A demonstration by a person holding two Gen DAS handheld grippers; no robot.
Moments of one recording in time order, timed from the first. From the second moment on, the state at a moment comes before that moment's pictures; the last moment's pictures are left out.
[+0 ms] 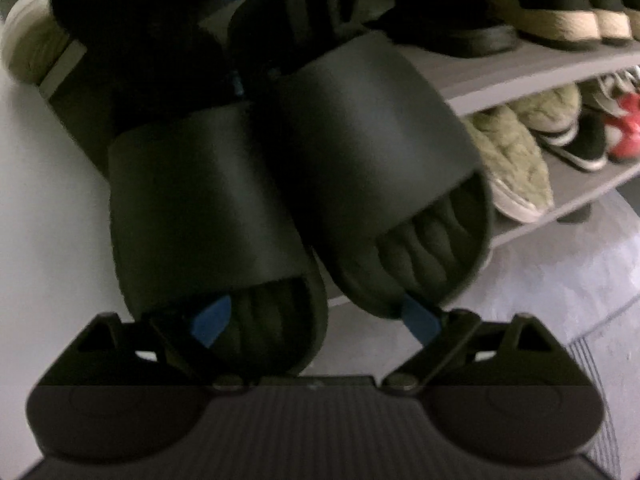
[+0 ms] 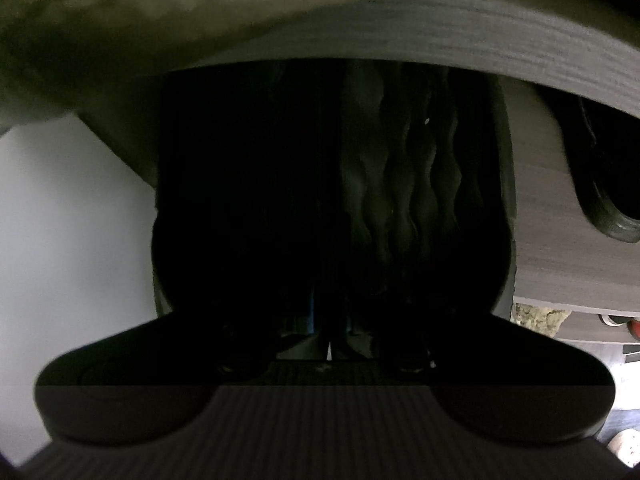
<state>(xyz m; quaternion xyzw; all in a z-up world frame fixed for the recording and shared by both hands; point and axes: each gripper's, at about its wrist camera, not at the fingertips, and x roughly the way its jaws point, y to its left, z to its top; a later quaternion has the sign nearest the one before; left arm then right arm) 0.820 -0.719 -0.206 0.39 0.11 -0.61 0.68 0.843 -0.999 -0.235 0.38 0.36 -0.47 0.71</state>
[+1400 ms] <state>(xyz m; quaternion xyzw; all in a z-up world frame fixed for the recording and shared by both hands) 0.846 -0.748 -0.185 0.34 0.10 -0.64 0.69 0.651 -1.074 -0.305 0.33 0.24 -0.53 0.74</state>
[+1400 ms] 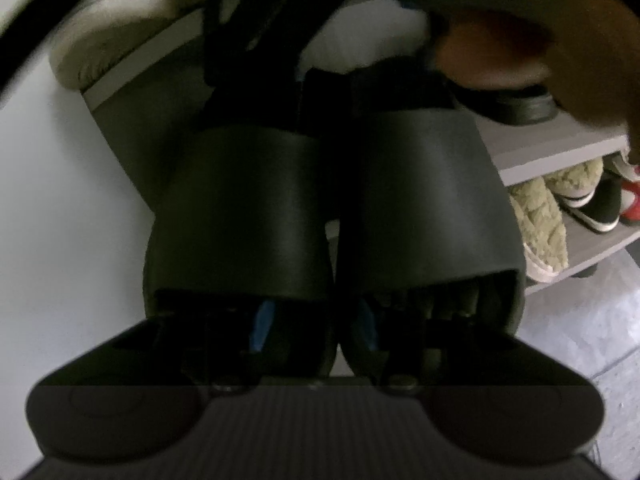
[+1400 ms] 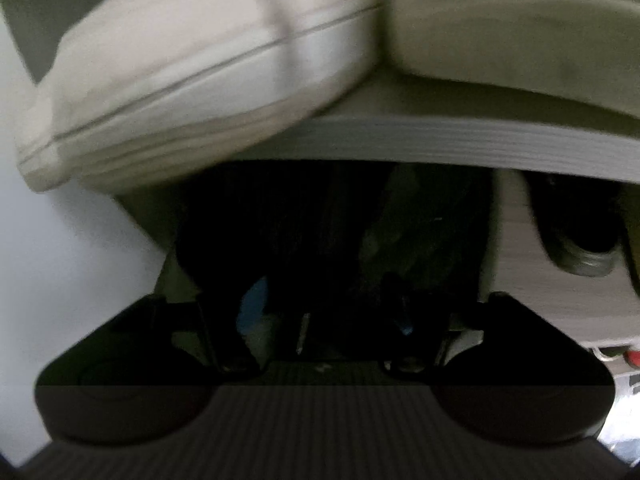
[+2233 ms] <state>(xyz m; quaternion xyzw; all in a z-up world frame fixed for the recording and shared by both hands) 0.834 -0.812 -0.175 0.34 0.10 -0.65 0.67 0.627 -0.843 -0.199 0.59 0.06 -0.51 0.63</state>
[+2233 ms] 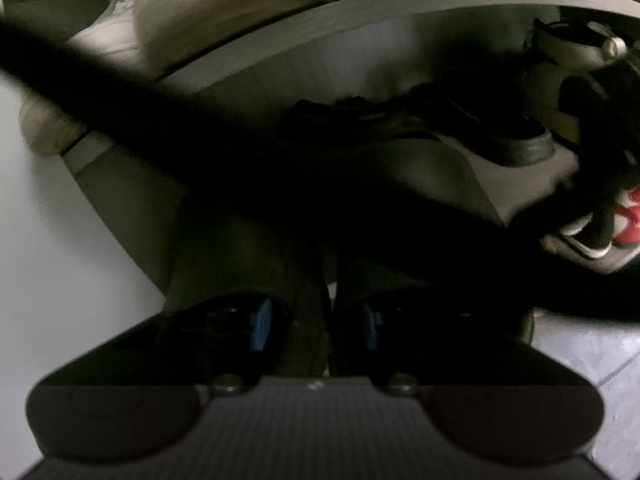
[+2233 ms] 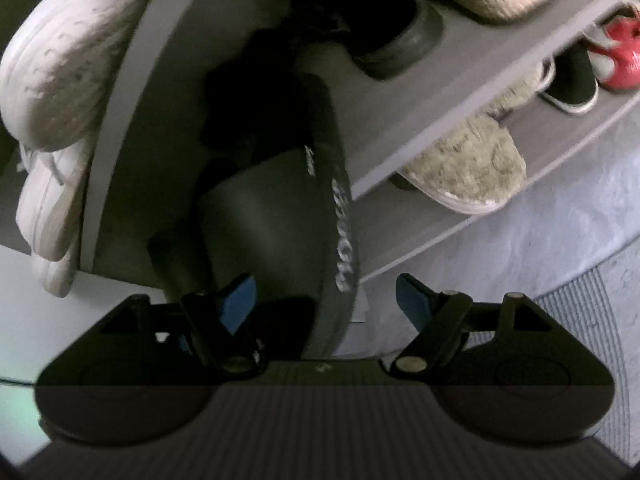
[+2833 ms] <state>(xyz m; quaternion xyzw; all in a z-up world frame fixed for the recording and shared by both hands) 0.835 -0.887 -0.186 0.33 0.11 -0.65 0.68 0.596 -0.714 -0.169 0.62 0.04 -0.56 0.55</state>
